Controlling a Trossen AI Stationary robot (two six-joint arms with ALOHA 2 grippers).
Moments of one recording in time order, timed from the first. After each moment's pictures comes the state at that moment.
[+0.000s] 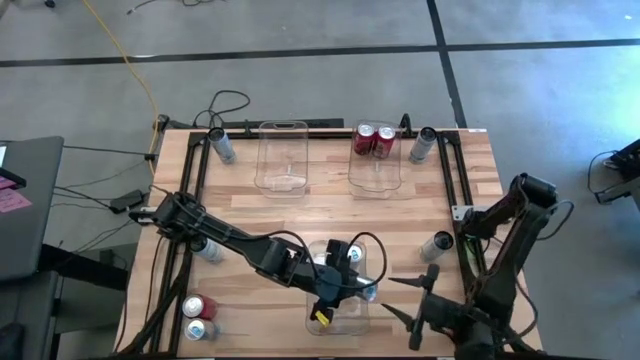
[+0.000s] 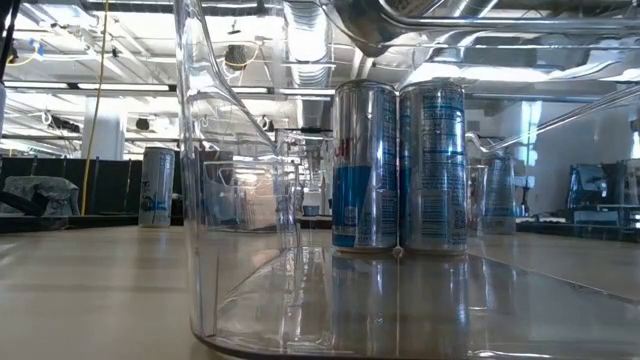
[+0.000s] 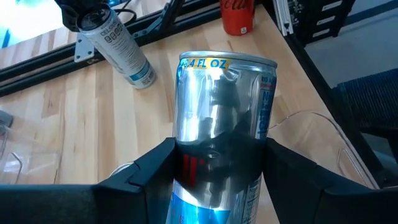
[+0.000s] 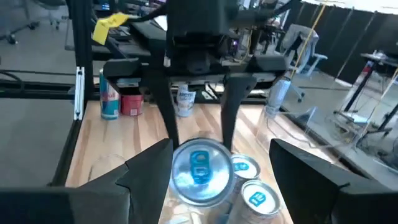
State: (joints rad) left arm -0.43 1.98 1.88 -0.58 -0.32 0.05; right arm 1.05 1.55 1.20 -0.37 1.36 0.54
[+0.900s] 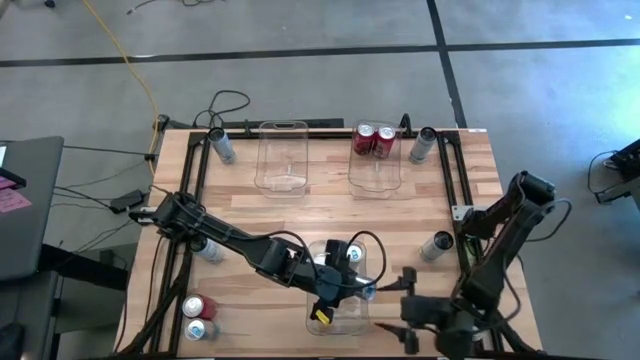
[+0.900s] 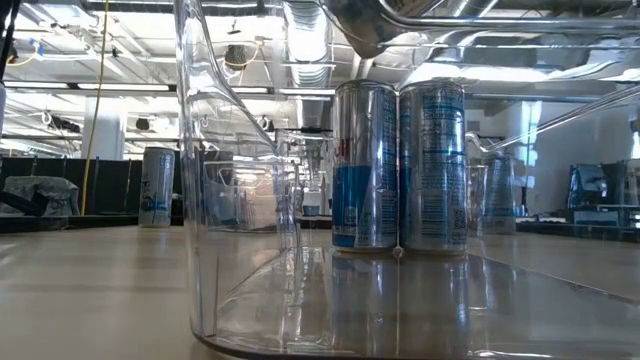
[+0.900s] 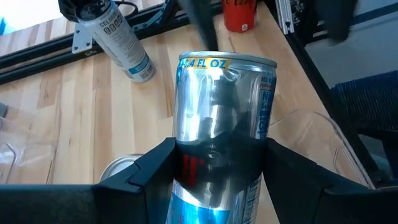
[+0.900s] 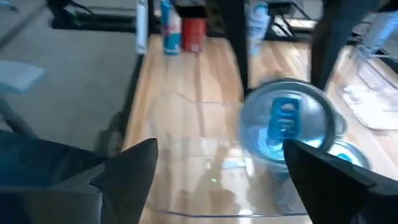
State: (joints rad) left arm -0.43 1.98 1.88 -0.59 -0.31 0.01; right arm 0.95 1.55 1.20 -0.41 0.89 0.58
